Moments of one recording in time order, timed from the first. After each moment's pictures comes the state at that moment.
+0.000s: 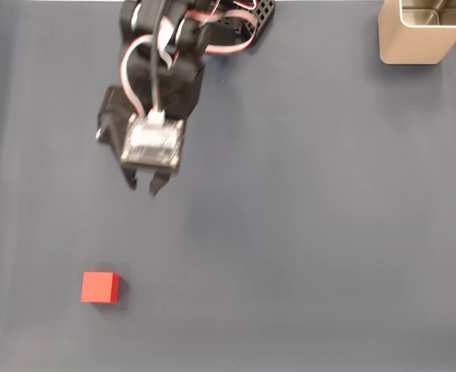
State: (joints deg) arm 19.7 101.6 103.1 48.2 -103.2
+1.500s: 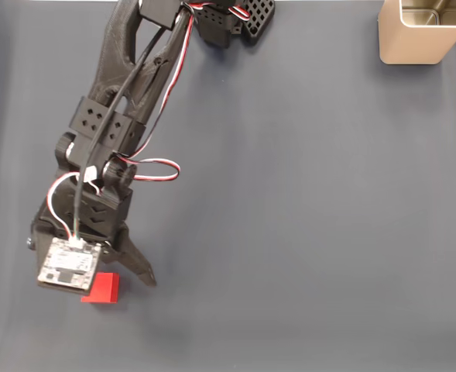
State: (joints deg) arm 26.0 50.0 61.3 33.5 -104.6
